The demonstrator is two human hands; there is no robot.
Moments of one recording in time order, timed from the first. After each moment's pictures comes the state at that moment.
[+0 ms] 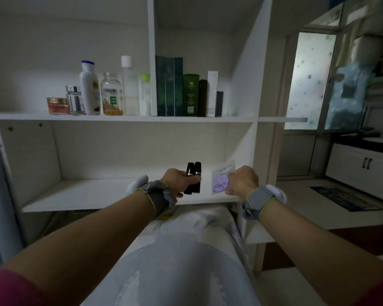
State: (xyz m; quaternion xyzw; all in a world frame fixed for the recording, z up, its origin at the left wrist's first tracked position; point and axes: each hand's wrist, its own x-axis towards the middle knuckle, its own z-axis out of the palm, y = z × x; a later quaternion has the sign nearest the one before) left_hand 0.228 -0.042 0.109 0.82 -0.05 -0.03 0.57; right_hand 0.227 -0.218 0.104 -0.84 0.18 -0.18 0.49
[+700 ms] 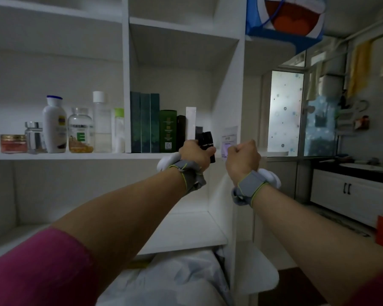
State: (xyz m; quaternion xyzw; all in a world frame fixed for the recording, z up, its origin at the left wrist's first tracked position) left_hand 0.283 -0.148 0.233 0.79 -0.13 0.23 0.55; right_hand 0.260 -0.250 0.221 -0.73 0.15 -0.47 0.47
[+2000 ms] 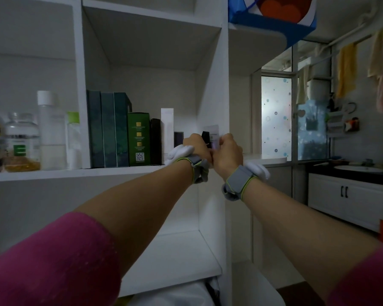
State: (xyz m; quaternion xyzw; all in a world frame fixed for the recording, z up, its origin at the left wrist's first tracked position) left_hand 0.358 -0.216 0.269 0.90 -0.11 0.26 0.32; right_hand 0.352 -0.293 0.239 -0.78 0.08 -0.43 0.45
